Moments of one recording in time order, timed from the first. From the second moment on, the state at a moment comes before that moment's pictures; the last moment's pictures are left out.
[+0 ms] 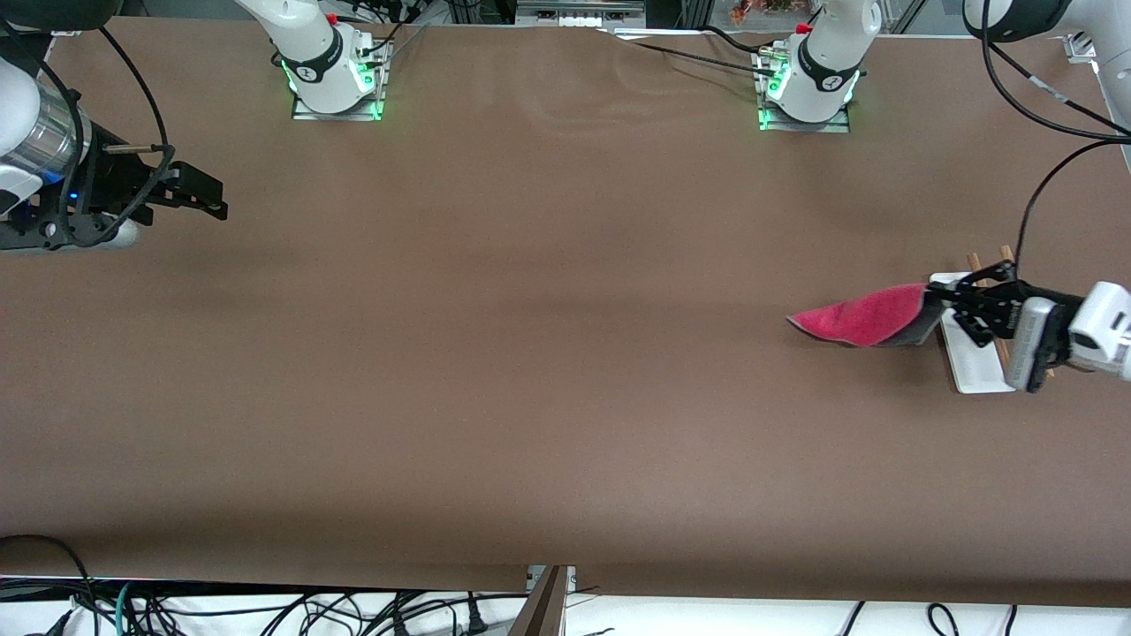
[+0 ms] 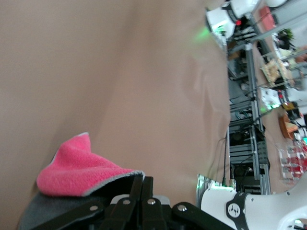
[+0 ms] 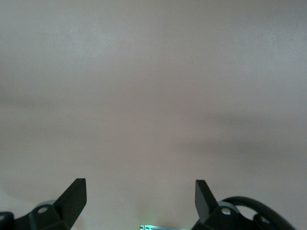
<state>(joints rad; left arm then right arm) 0.35 0.75 -0.06 -1.05 -0.40 1.07 1.36 0.04 0.08 0.07 -1.52 0.04 1.50 0.05</state>
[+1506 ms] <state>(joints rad) 0.40 0.78 0.30 -1.00 -0.22 1.43 1.50 0.04 0.10 0.07 -1.51 -0.01 1.53 0.05</state>
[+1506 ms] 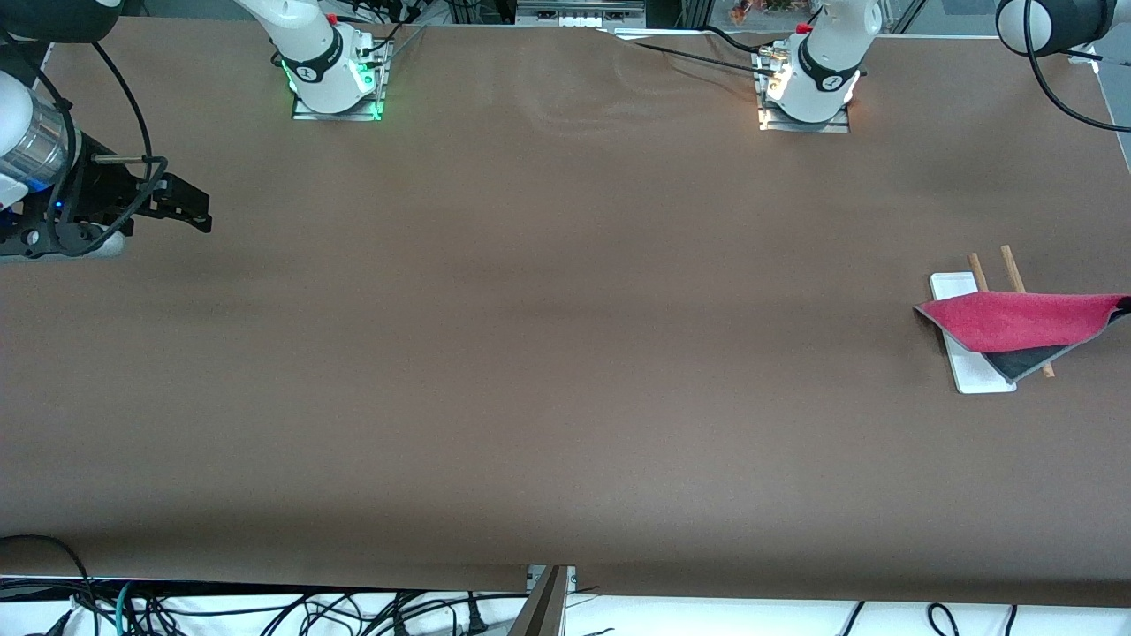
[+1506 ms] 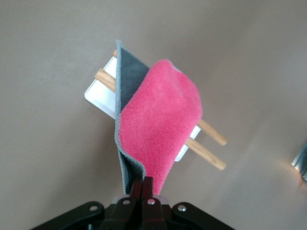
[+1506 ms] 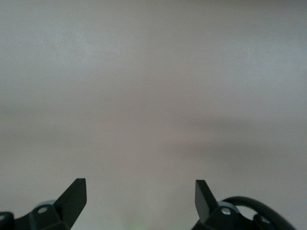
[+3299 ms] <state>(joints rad) 0.33 0.72 0.27 -0.98 -0.22 1.56 1.55 0.04 0.10 0.07 -1.51 -0.02 1.53 0.05</state>
